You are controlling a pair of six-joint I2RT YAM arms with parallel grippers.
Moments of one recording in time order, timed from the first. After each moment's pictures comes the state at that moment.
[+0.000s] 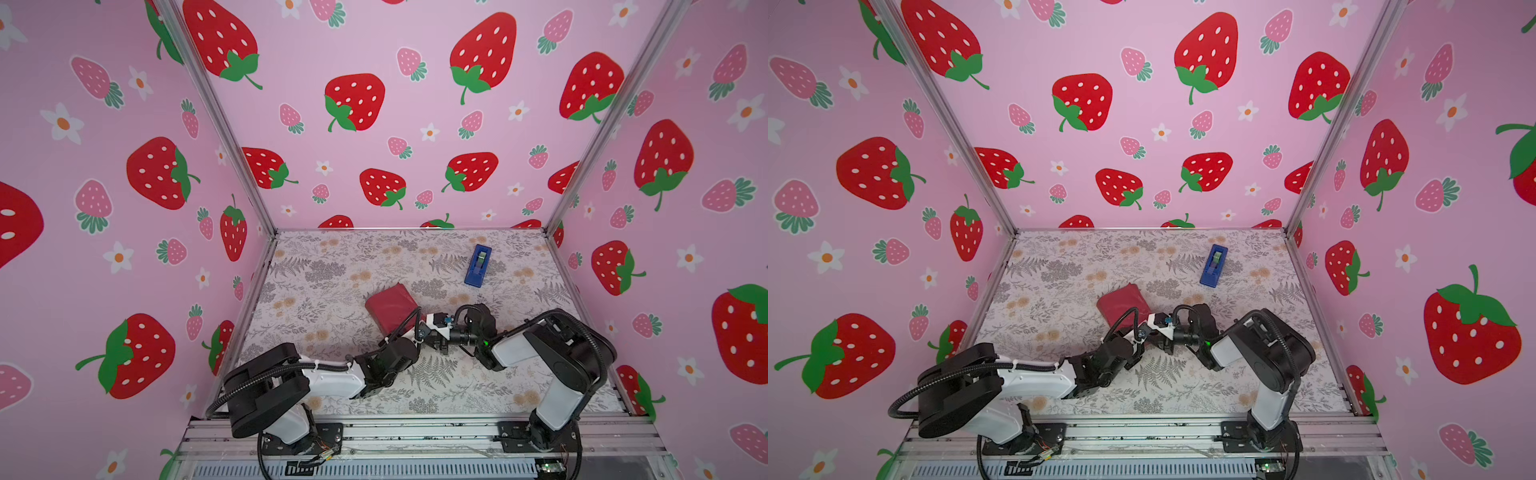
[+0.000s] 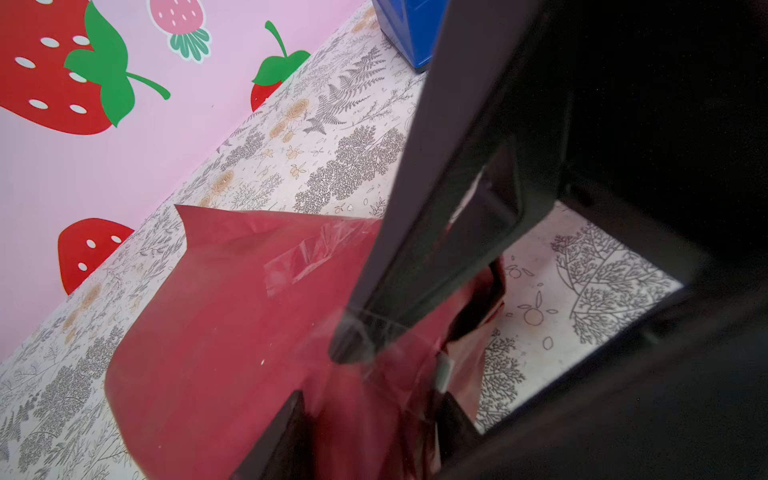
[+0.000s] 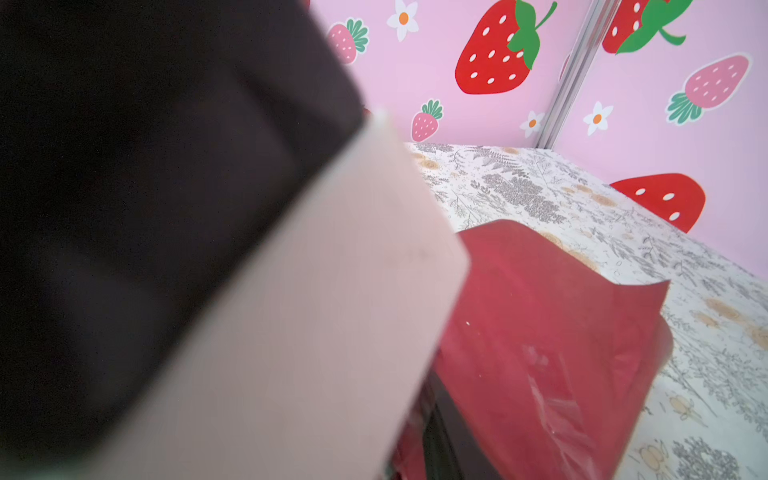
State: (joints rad) left arm -1.05 1.51 0.51 0.40 -0.55 0.15; right arm 0.71 1.76 0.47 1.07 -0.81 -0.31
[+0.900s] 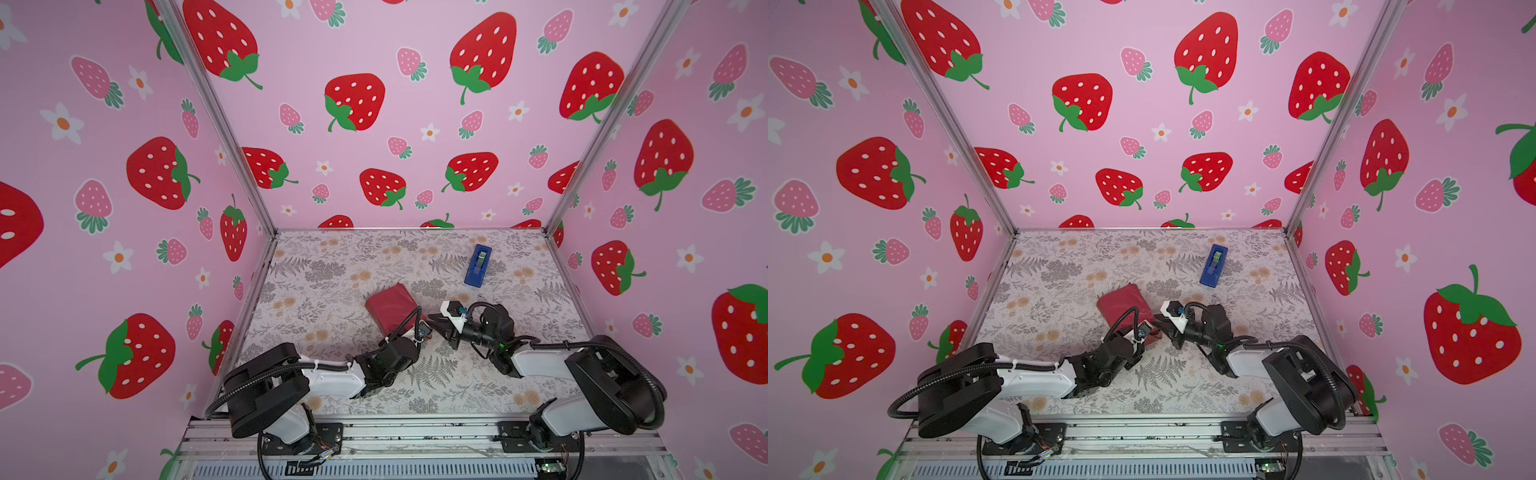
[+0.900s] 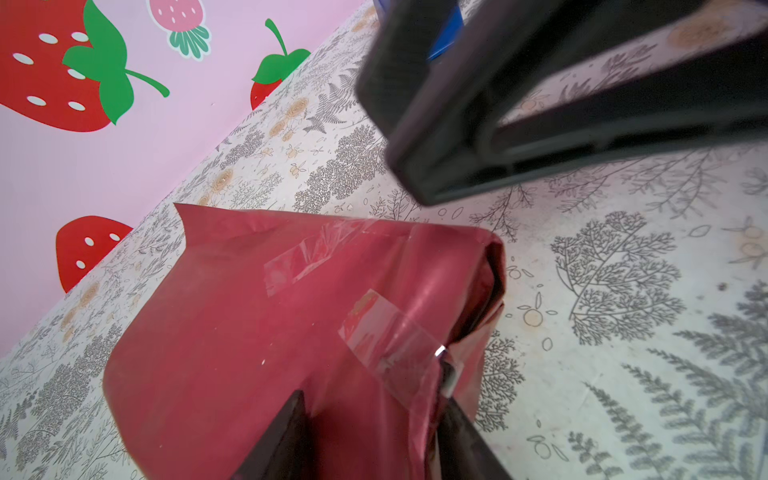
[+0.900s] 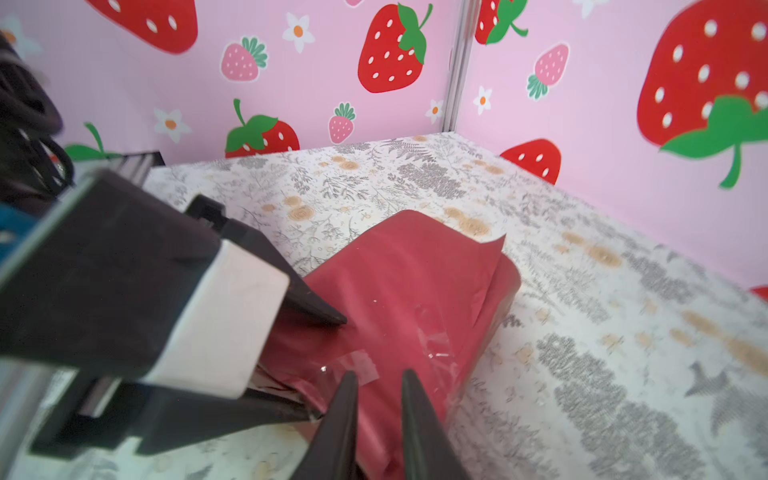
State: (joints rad) left arm -1.05 1.51 0.51 0.39 -0.55 0.14; right arm 0.68 1.44 0.35 0.90 -0.59 -0.15
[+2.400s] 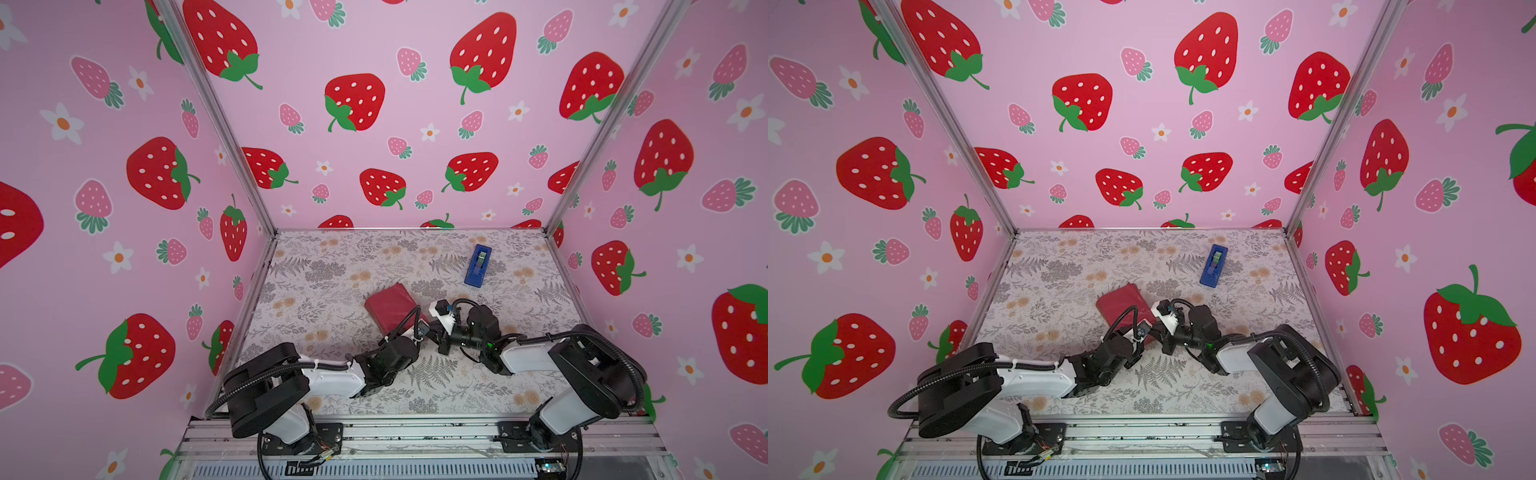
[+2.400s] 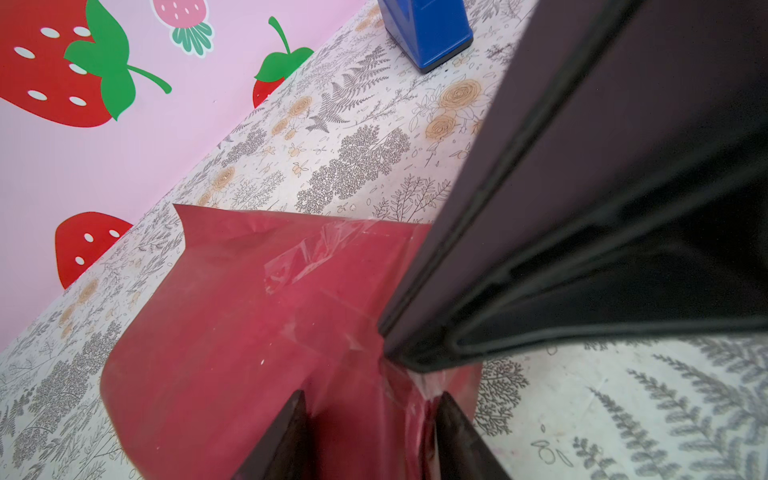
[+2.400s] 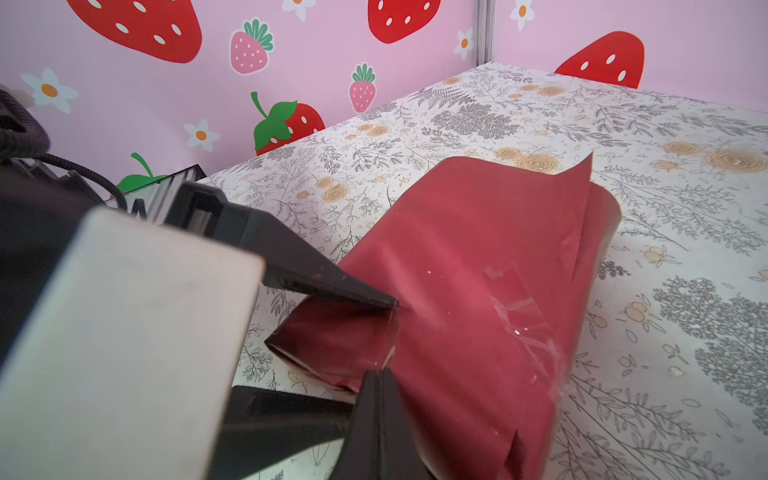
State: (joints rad) left arm -1.04 1.51 0.52 0.39 -0.55 0.13; right arm 0.75 1.57 0.45 0.82 -0.58 0.02
